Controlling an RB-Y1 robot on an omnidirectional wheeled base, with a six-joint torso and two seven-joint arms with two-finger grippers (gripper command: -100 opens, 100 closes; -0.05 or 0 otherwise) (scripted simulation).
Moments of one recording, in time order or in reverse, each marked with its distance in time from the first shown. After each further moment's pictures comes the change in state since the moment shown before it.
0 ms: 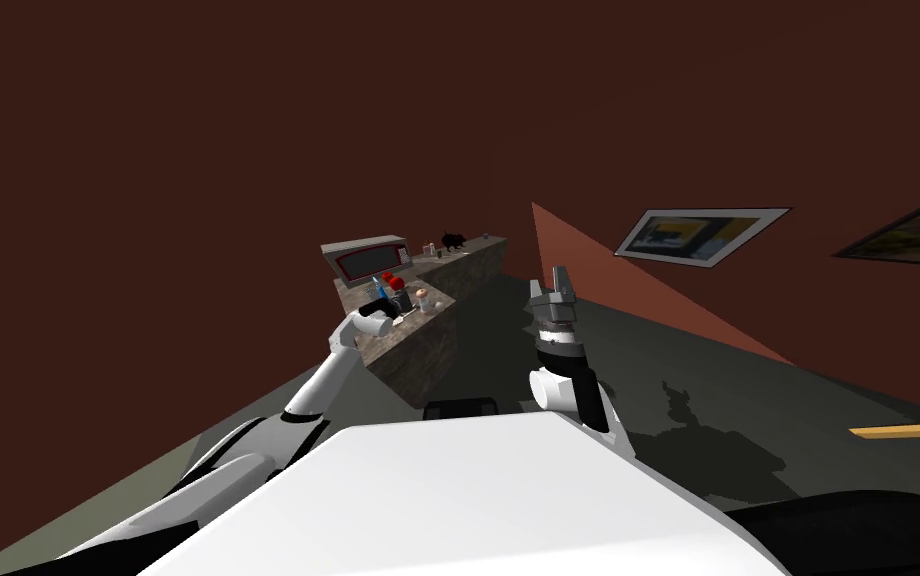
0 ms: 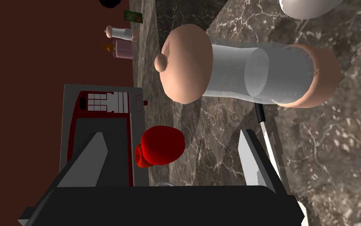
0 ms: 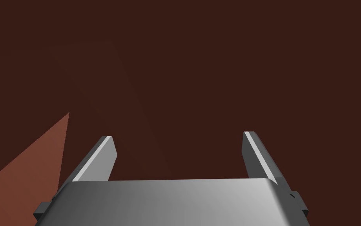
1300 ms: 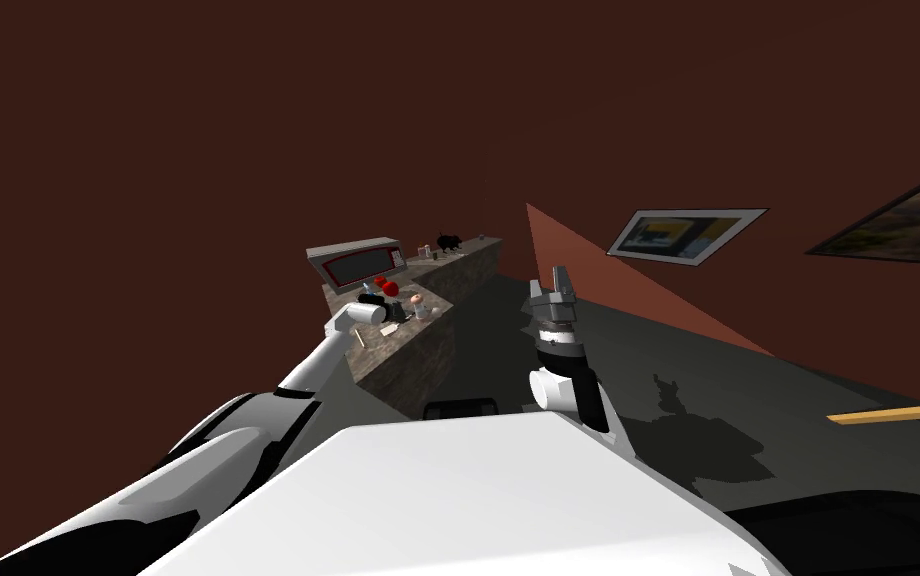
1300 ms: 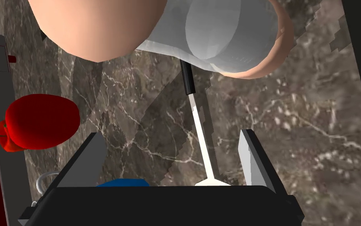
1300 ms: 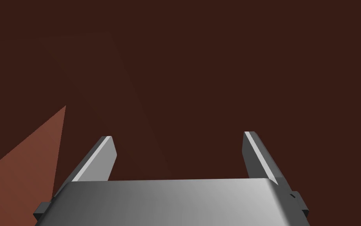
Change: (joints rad) left arm -0.137 0.113 -0.035 0.240 0.243 0.333 0.189; right arm 0.000 0.000 0.000 0.000 0.000 0.000 0.000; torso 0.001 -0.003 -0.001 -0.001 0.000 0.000
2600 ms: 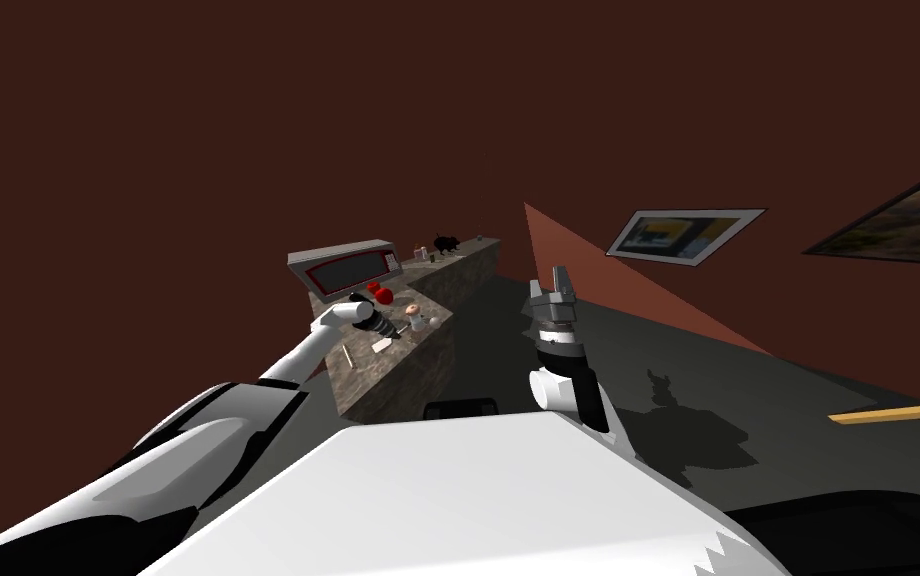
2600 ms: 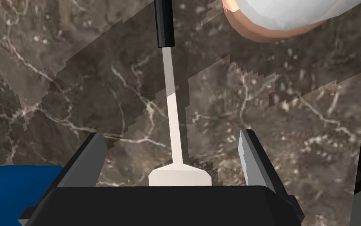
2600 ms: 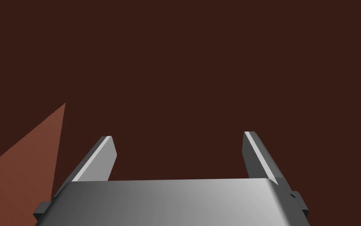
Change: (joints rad) left arm -0.067 0.110 -0.033 0.214 0.298 0.316 0.190; right arm 0.000 0.000 0.000 0.000 0.000 0.000 0.000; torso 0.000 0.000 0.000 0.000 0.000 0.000
